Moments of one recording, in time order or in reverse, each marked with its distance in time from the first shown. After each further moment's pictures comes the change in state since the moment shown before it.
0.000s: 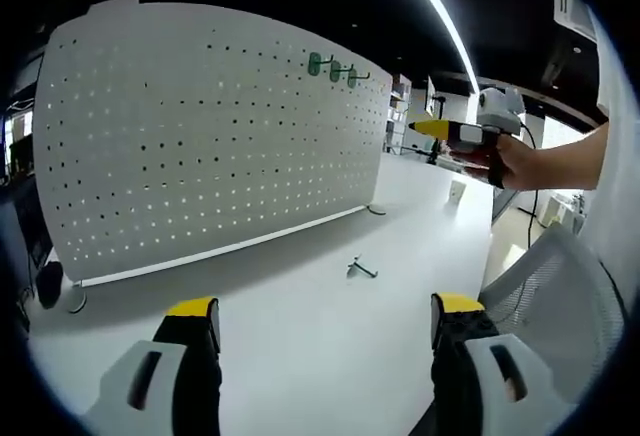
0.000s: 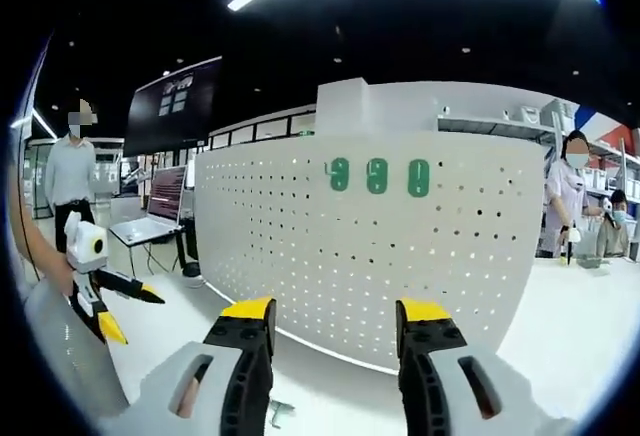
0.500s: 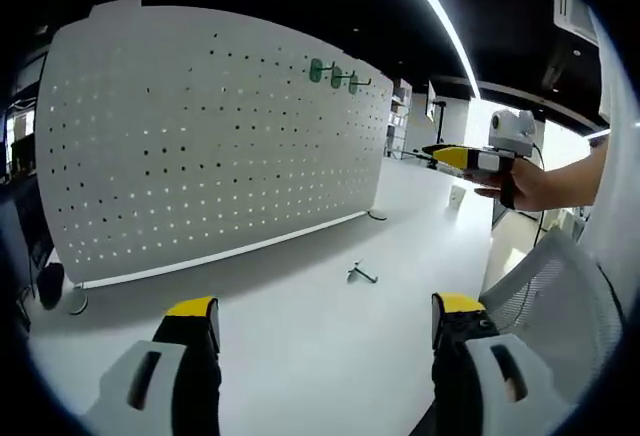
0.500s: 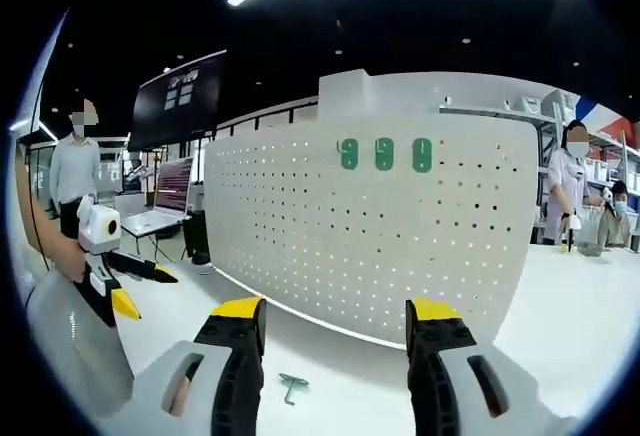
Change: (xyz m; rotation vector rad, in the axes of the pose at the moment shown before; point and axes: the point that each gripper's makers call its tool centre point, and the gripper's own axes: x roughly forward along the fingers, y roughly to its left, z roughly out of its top) left arm -0.003 0.000 0.004 -0.005 -0.016 0.005; right arm -0.023 0.014 -0.026 0.014 0.041 0.014
